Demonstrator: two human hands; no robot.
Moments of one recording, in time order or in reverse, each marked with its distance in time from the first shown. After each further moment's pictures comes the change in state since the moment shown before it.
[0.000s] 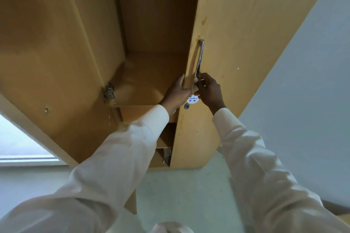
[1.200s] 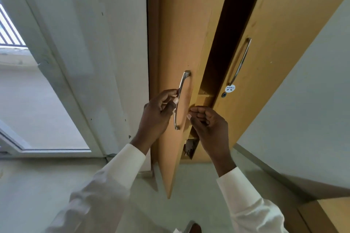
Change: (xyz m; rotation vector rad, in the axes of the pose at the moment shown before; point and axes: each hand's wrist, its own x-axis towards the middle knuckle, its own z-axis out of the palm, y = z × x) left_hand -0.257 -0.084 -0.213 0.159 0.284 0.468; right_hand -0.309 -0.173 0.134 0.237 0.098 -0.196
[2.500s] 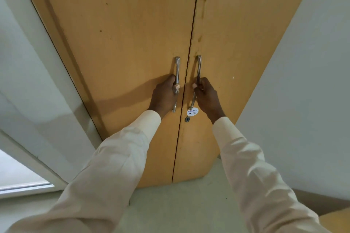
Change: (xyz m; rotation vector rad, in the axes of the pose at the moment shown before) left_hand 0.241 -0.007 0.237 0.353 -0.130 0.048; right_hand 0.278 0.168 -0.142 -0.128 -0.019 0.171
